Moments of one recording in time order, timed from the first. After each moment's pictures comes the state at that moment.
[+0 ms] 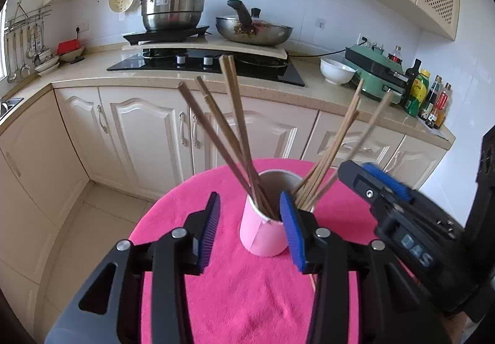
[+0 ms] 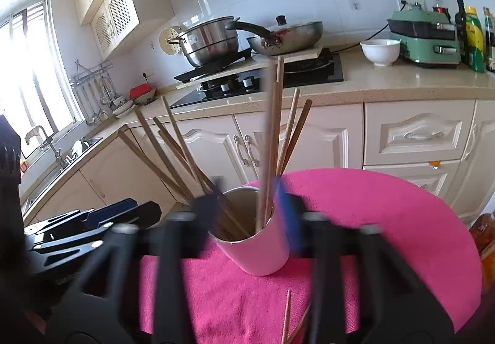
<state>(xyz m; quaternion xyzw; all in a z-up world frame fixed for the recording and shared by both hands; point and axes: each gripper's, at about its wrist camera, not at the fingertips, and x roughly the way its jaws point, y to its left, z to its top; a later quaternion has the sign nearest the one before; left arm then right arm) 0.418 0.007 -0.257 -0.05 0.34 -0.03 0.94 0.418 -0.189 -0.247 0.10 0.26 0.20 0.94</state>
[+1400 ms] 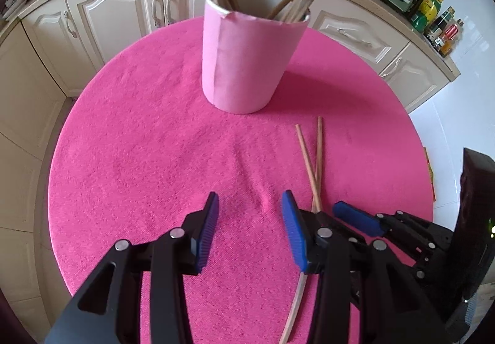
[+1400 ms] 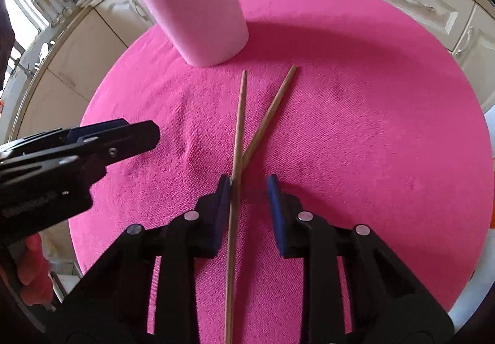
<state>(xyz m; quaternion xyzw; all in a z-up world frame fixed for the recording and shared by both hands) 0.407 -0.026 -0.376 -0.06 0.56 -0.08 0.82 0.370 -0.198 -0.375 0.02 0.56 0.17 0.81</state>
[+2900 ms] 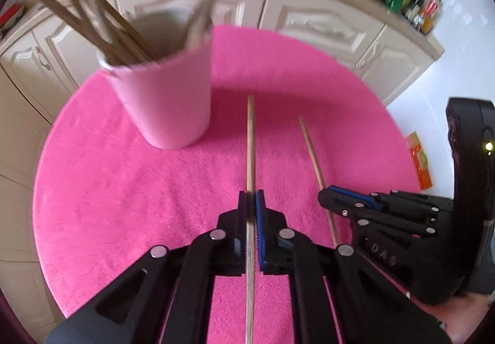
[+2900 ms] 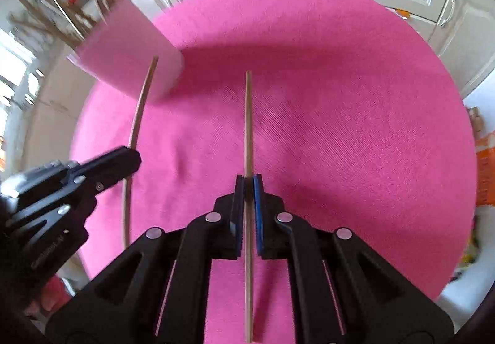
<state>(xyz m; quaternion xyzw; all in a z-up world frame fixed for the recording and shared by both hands) 0.424 -0.080 -0.358 -0.02 0.54 -0.12 0.83 0.419 -0.272 -0.354 0.10 0.58 0.15 0.79</state>
